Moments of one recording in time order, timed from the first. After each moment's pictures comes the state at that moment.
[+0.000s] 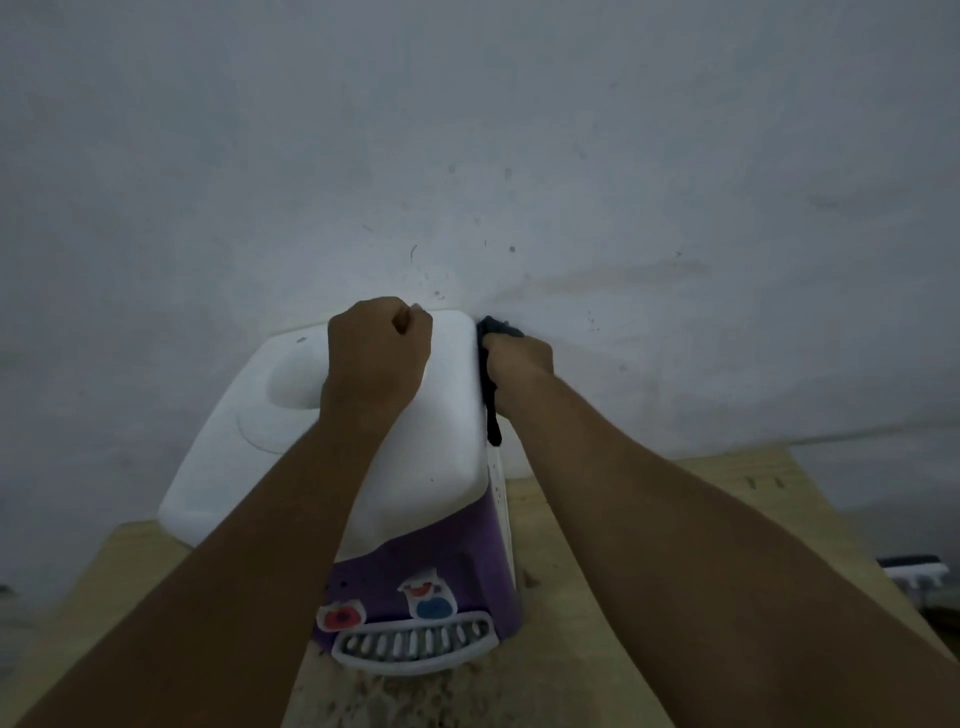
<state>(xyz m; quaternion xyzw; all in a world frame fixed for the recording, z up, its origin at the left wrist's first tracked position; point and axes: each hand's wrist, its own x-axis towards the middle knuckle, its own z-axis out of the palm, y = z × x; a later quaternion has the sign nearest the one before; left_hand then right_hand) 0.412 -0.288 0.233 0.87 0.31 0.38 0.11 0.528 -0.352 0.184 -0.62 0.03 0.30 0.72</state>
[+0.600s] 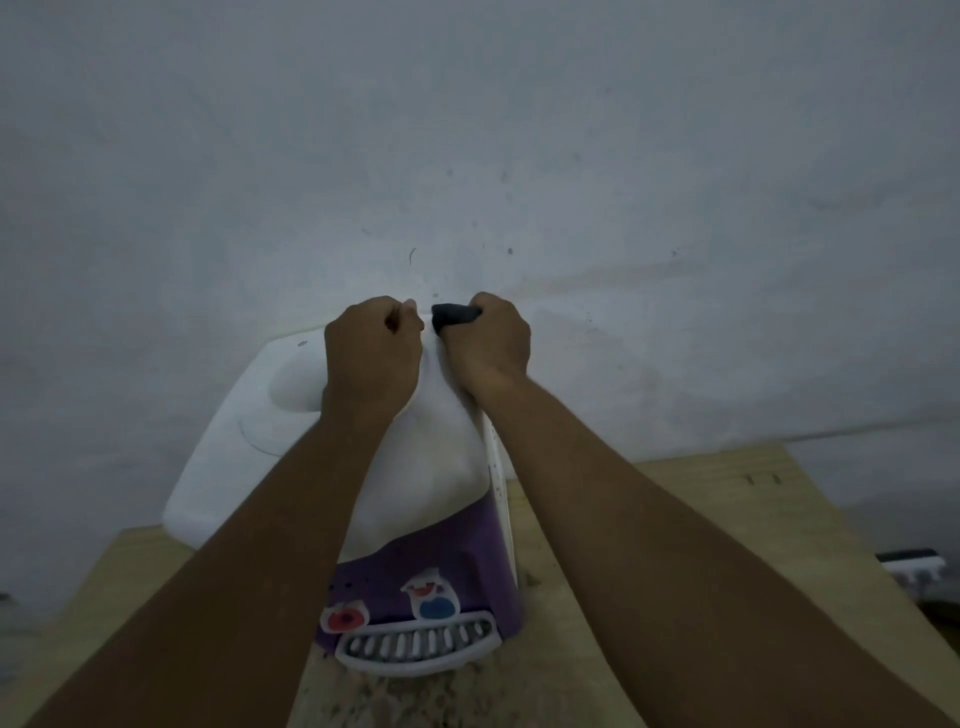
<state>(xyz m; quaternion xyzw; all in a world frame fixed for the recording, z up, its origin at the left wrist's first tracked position) 0.414 -0.284 0.232 0.85 0.31 0.40 0.13 0.502 -0.354 0.214 -0.78 -0.22 0.06 0.58</state>
